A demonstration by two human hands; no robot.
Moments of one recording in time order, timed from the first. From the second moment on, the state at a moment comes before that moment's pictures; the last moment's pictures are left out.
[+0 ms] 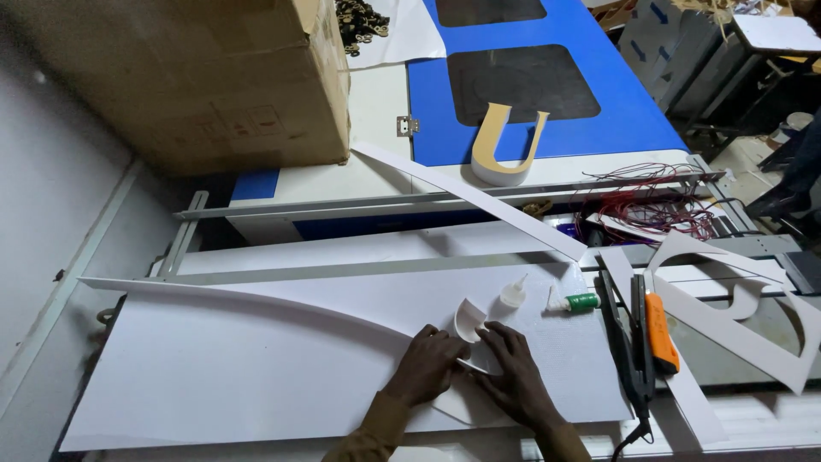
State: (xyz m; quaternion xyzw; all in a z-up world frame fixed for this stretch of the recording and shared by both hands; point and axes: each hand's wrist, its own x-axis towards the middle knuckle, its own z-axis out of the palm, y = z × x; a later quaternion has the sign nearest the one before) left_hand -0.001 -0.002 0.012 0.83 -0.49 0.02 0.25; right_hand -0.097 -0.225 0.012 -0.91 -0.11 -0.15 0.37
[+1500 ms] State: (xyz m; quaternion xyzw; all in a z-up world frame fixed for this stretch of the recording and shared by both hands) left_hand 0.005 -0.016 0.052 0.83 -0.50 -0.04 0.23; right_hand -0.081 -0.259 -0.016 -0.92 -0.11 -0.16 0.34
